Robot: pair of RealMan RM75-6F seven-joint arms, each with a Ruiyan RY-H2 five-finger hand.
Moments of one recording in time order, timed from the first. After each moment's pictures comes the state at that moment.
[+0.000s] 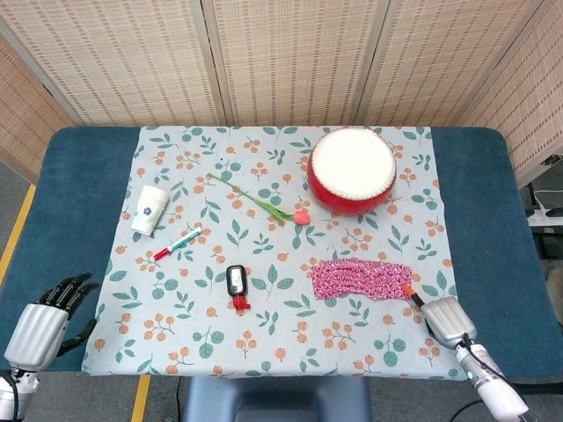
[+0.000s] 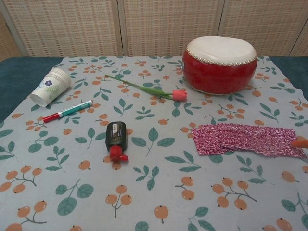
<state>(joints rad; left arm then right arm) -0.12 -1.18 0.03 -1.51 1.71 1.56 0.05 0.26 -1.30 -0.04 -1.46 -1.41 0.99 -0.42</state>
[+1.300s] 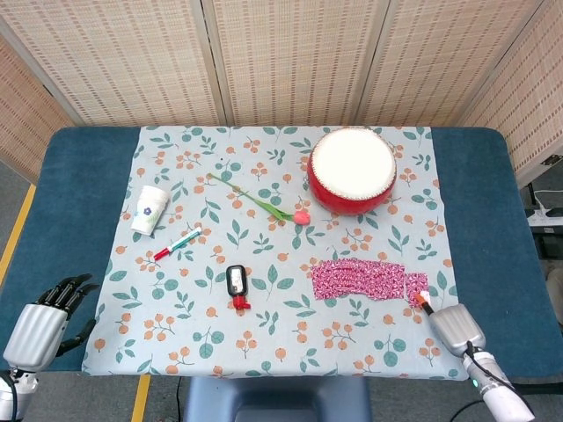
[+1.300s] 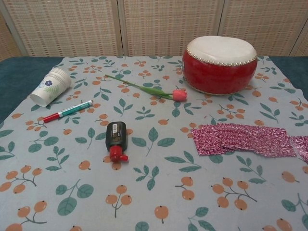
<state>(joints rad) -0.12 -1.17 0.03 -1.51 1.70 1.56 0.05 0.27 -1.26 -0.11 -1.55 -1.25 0.99 -0.69</state>
